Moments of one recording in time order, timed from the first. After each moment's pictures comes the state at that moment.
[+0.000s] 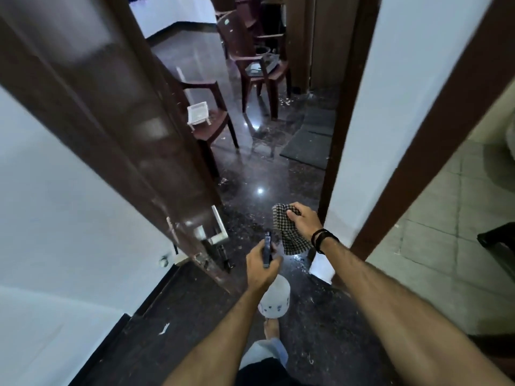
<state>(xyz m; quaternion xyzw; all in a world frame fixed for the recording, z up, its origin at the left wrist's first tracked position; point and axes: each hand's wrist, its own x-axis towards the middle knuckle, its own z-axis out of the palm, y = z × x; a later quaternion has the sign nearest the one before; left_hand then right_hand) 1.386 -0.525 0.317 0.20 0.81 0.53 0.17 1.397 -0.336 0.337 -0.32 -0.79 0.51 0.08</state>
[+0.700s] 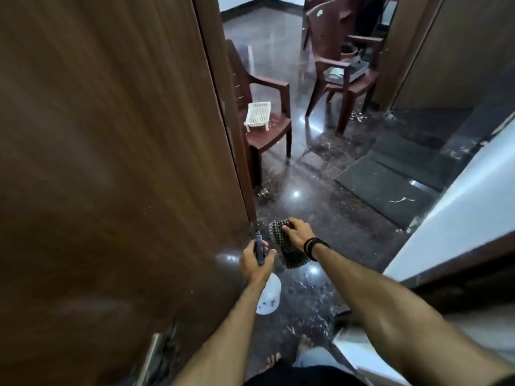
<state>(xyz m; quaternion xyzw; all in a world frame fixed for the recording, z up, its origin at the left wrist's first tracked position) 1.095 -0.454 0.304 -0.06 0.82 0.56 0.09 1.058 -0.289 0.298 -0.22 -0.87 0.43 -0.11</state>
